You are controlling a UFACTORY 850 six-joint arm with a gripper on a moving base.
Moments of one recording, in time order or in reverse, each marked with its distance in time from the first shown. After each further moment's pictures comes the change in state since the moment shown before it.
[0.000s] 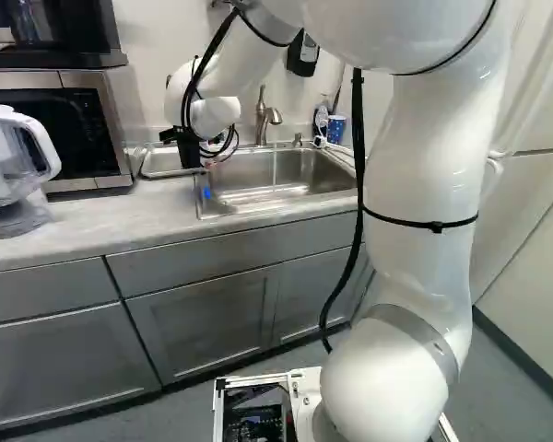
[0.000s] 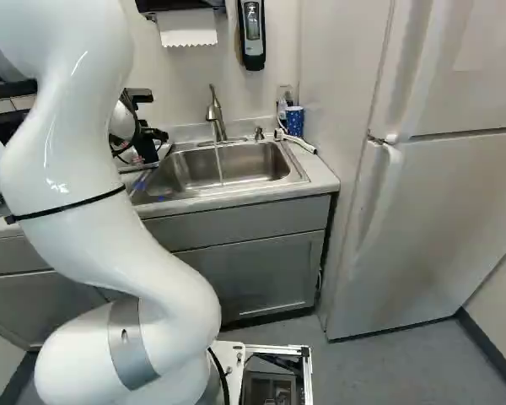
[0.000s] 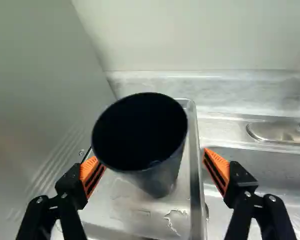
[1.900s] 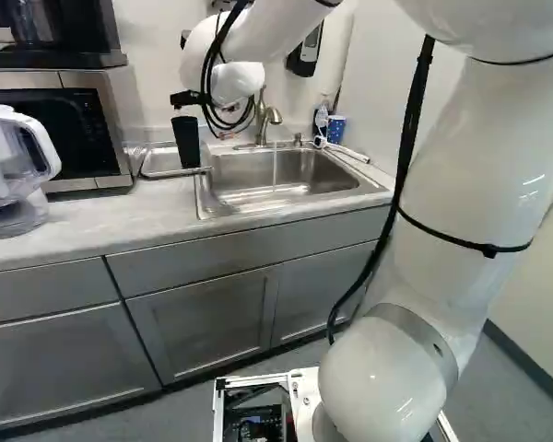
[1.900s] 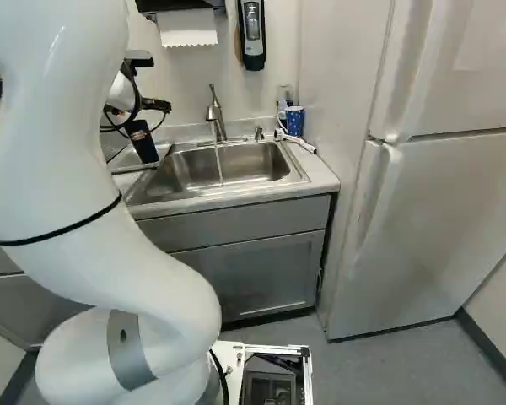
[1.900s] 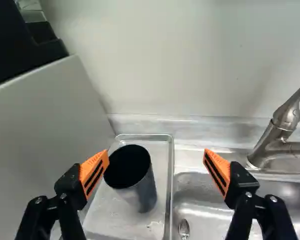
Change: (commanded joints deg) arm -3.9 10.9 1.6 -3.4 0.0 0.0
